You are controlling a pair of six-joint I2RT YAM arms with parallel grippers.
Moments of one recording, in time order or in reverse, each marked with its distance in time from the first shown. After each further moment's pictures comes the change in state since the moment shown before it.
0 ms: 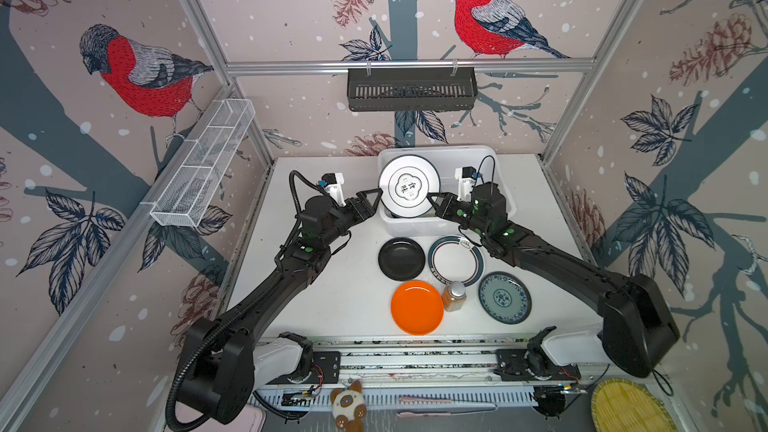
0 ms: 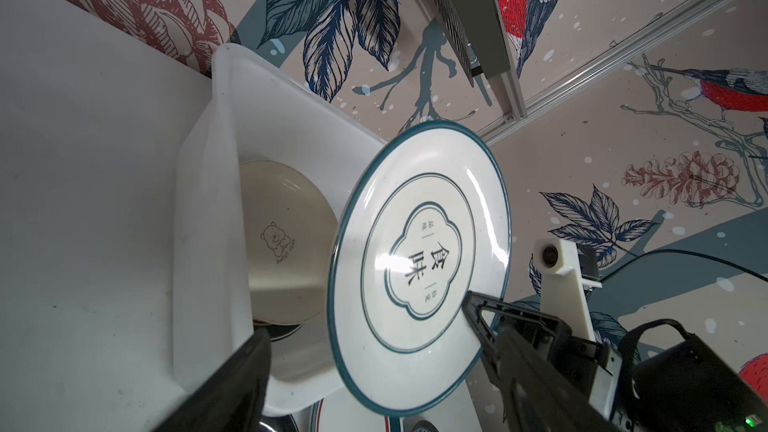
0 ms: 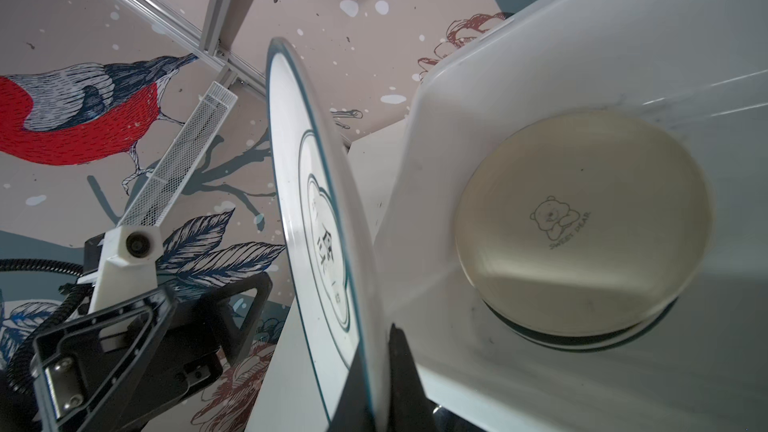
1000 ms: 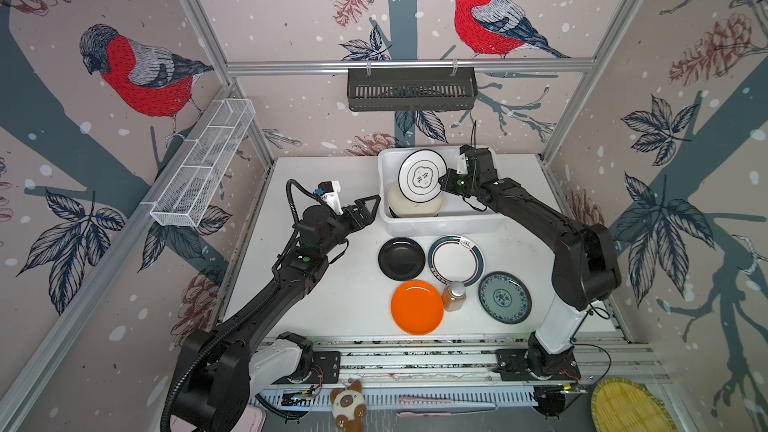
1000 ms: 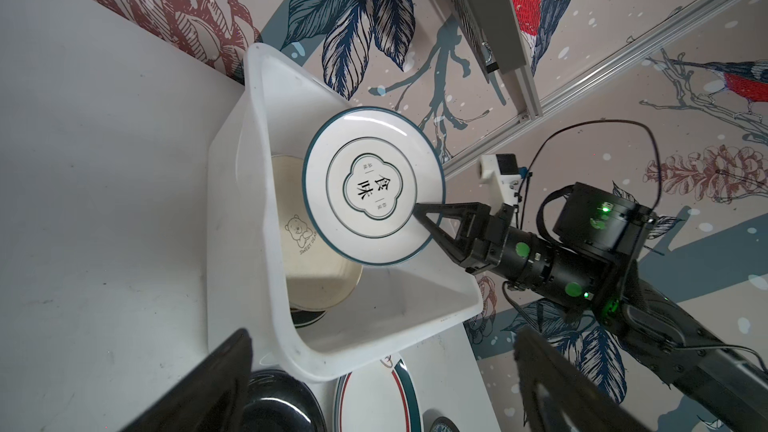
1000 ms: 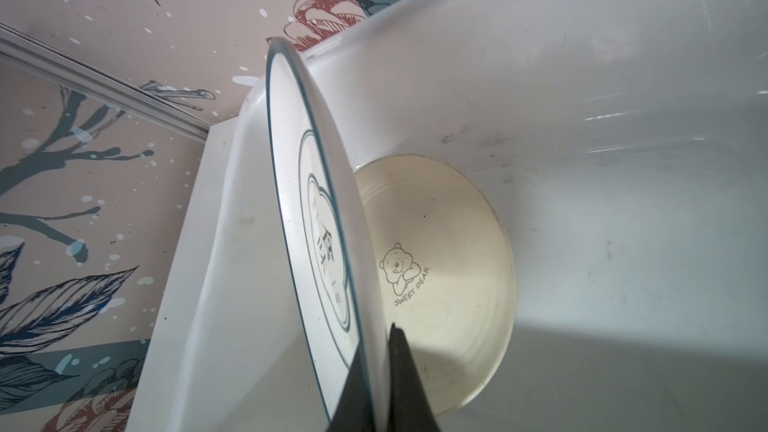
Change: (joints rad) left arm -0.001 -0.065 -0.081 0.009 -0.043 0.023; right arm -0.184 0.440 0.502 -0.451 -0.051 -0.207
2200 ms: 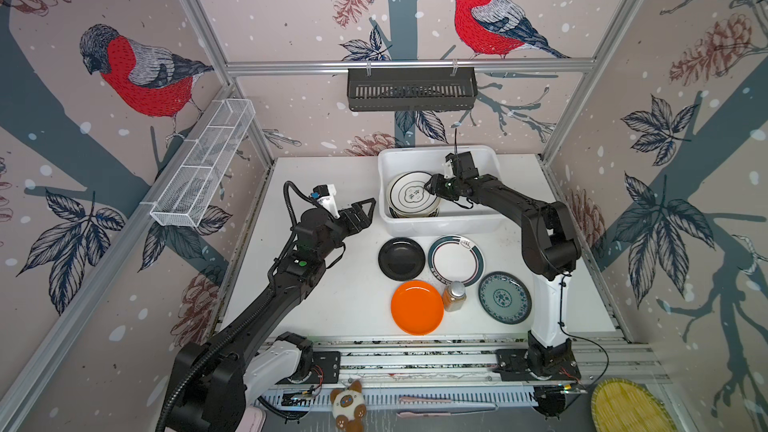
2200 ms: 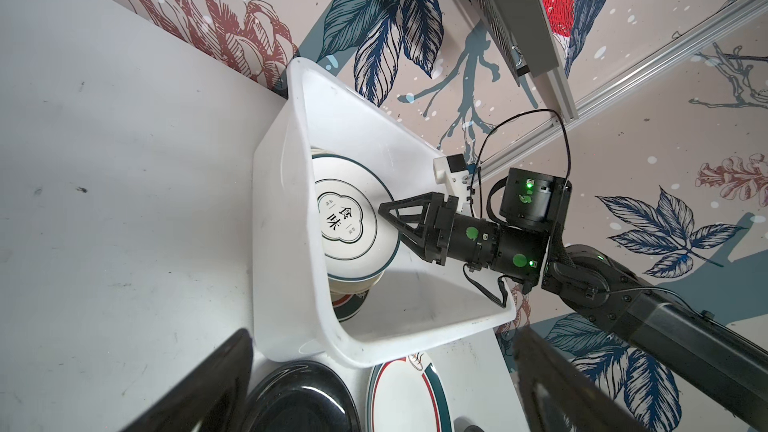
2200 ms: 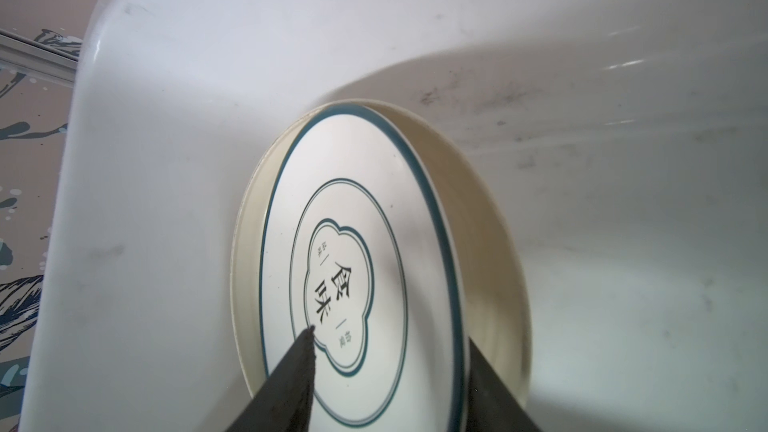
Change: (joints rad) left arm 0.003 -0.048 -0.012 -0.091 -0.079 0.060; right arm 0.002 0.271 0.181 -0.038 -0.057 -0.005
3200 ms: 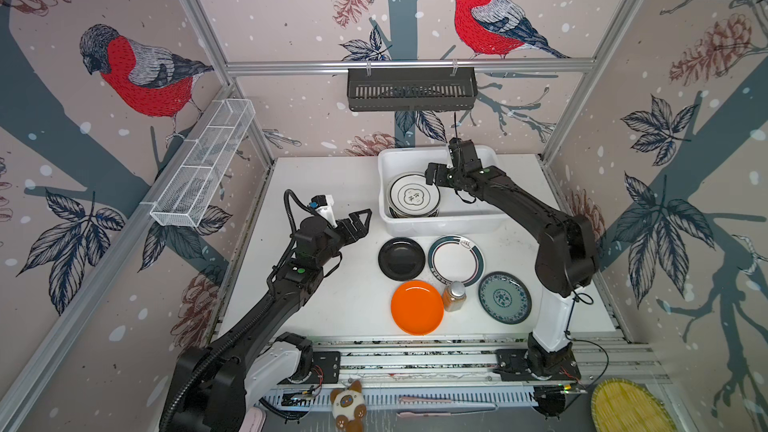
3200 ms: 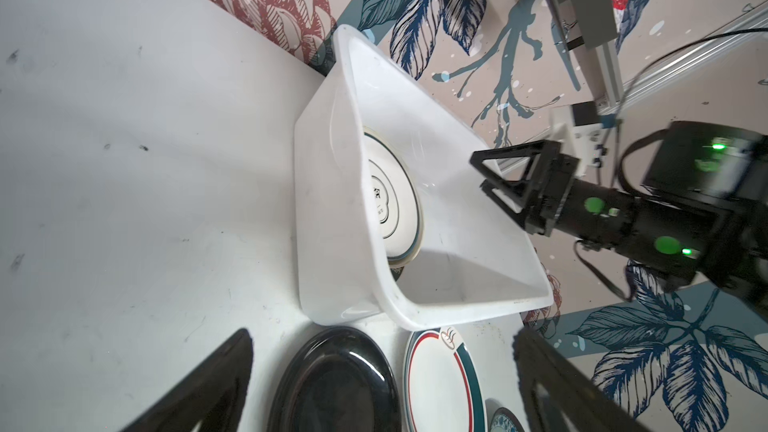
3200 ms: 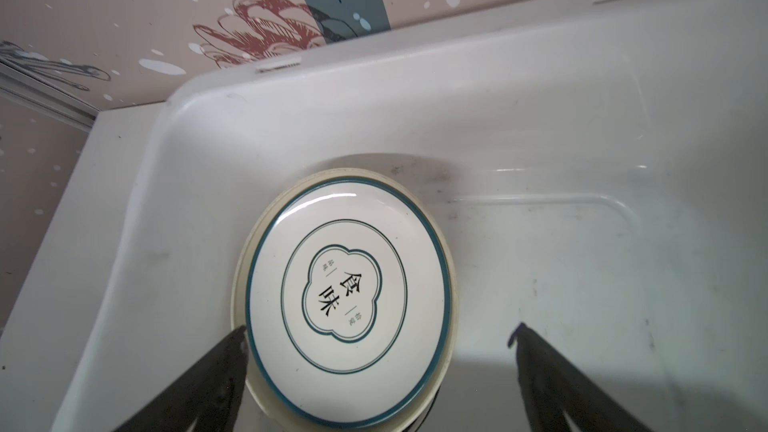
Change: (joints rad) left arm 0.036 -0.028 -0.100 -0.026 0.000 0.019; right arm 0.064 -0.227 -0.007 -0.114 0.314 -0.132
